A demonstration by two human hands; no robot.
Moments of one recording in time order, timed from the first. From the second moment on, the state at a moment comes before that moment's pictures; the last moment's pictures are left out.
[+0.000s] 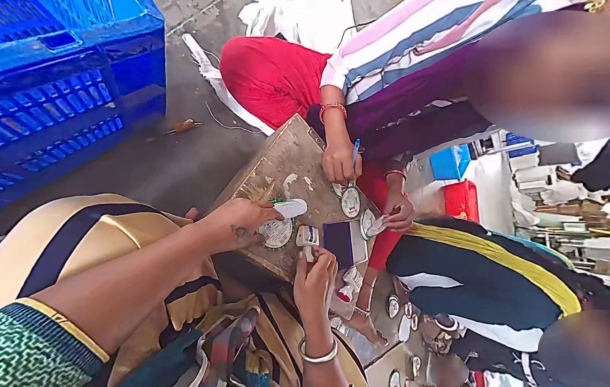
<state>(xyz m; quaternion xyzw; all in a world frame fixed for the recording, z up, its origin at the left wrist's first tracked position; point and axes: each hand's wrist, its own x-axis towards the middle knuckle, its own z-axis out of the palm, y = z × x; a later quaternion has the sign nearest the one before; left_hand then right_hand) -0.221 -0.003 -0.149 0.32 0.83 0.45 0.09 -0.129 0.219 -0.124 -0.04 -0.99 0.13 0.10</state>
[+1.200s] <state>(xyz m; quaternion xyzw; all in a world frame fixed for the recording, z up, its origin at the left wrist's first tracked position) -0.220 -0.001 -0.144 0.31 0.83 0.45 0.09 -0.178 0.186 -0.032 0.04 -0.99 0.15 0.07</state>
